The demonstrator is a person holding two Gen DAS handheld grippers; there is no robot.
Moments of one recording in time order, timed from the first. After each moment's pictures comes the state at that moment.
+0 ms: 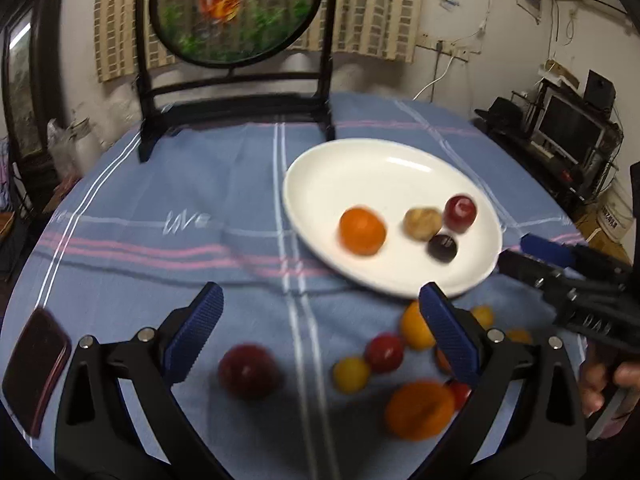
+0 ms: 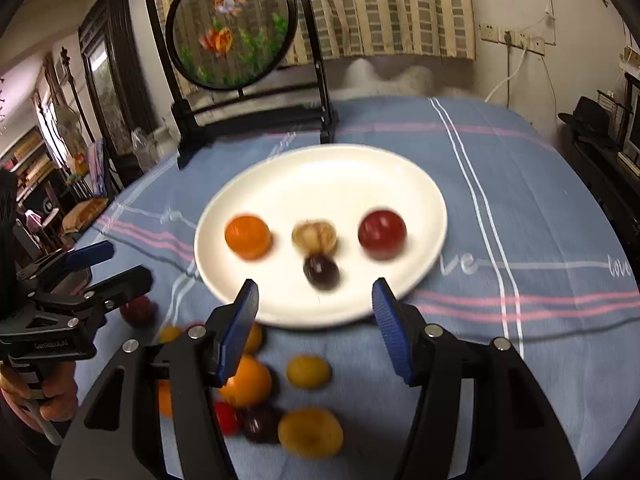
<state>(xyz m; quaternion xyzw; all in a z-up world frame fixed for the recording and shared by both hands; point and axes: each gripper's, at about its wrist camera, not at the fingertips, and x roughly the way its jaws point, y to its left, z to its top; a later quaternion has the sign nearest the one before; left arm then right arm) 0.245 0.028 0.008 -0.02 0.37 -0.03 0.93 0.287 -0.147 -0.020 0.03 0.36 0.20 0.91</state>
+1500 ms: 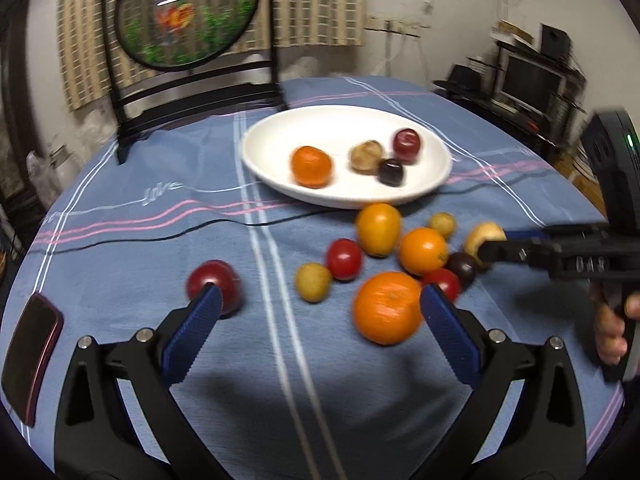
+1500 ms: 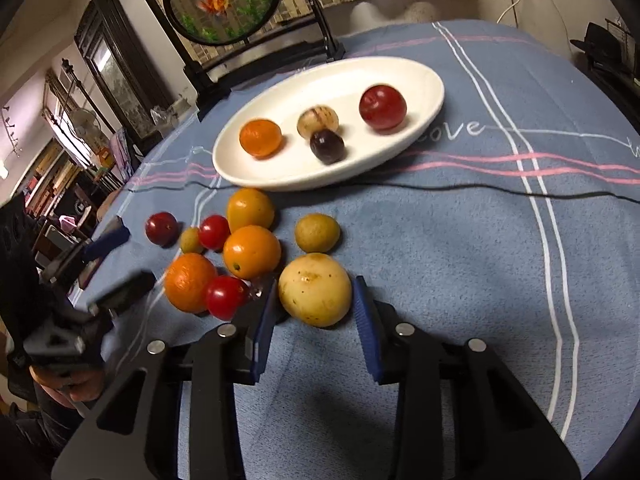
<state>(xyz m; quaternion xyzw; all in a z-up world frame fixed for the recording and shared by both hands) 0.186 0.002 -0.018 0.05 0.36 -0.10 0.93 0.242 -0.175 -0.059 0.10 0.43 0.25 0.86</state>
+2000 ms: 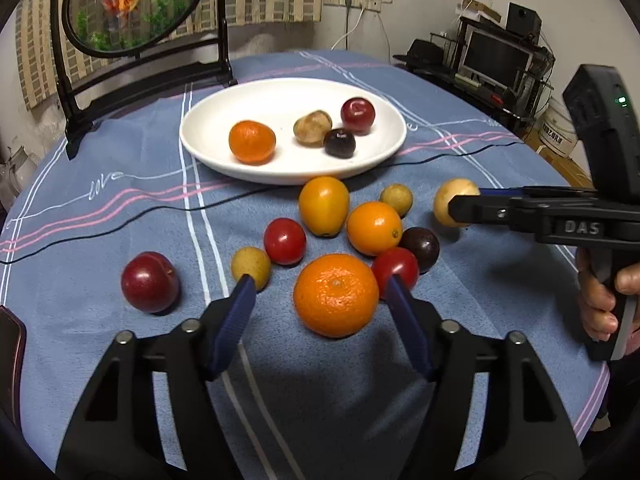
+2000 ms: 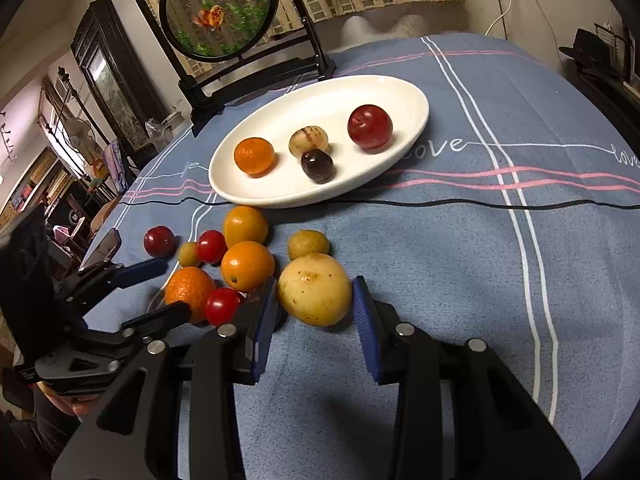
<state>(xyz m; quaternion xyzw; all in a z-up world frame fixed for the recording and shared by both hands) 0.199 -0.018 -0.034 0.05 0.40 -0.17 0.90 0.241 -0.180 -0.053 0.10 0.42 0.23 0.87</state>
